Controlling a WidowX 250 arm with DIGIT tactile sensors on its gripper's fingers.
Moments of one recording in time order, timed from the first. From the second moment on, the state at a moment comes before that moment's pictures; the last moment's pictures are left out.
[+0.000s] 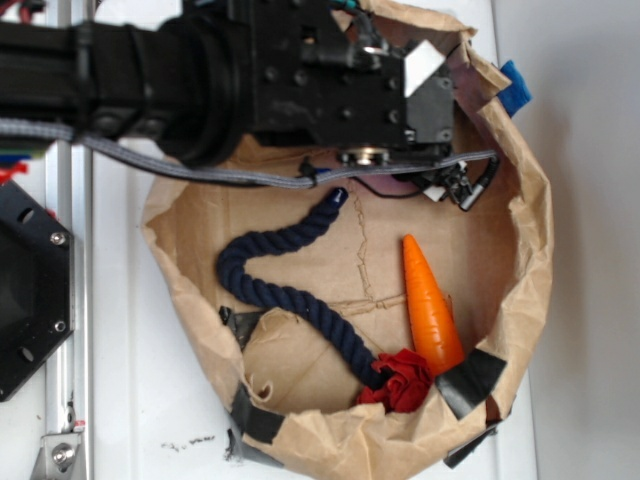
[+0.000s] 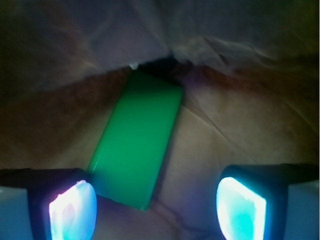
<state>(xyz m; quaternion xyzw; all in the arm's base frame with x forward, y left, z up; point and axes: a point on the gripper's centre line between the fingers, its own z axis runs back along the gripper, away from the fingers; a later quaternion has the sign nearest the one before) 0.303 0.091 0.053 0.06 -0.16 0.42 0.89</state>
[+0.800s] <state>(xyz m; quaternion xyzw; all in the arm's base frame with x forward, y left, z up) 0.314 0.084 0.035 0.07 -0.14 0.42 0.89</state>
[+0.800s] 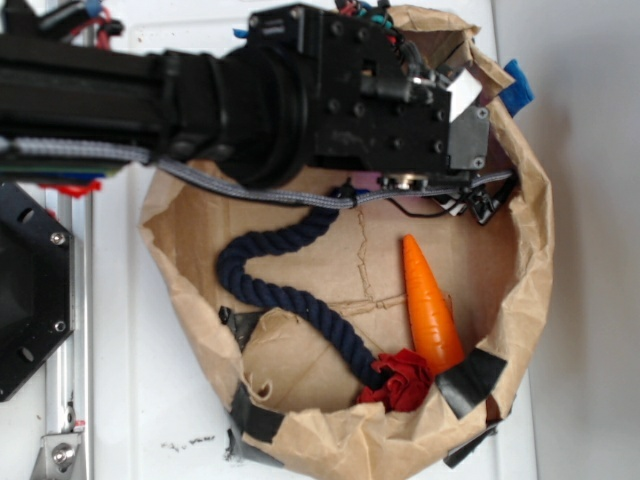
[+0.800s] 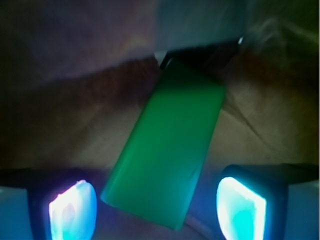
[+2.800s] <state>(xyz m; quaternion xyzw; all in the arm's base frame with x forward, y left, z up) 0.278 0.042 0.096 -0.04 -0.07 0.11 0.99</state>
